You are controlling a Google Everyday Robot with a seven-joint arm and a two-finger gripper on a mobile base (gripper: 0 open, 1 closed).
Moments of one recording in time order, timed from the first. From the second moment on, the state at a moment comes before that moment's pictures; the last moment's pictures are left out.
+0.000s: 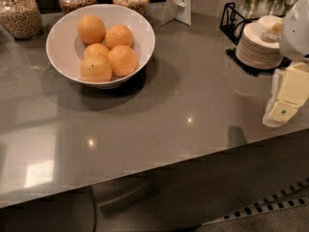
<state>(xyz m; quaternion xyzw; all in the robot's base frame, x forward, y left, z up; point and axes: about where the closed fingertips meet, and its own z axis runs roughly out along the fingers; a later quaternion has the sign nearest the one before) 0.438 -0.216 0.977 -0.60 0.78 -0.04 0.16</state>
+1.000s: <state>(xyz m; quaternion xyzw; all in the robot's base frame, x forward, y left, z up) 0.477 -0.176 0.979 -0.59 0.77 0.00 0.26</state>
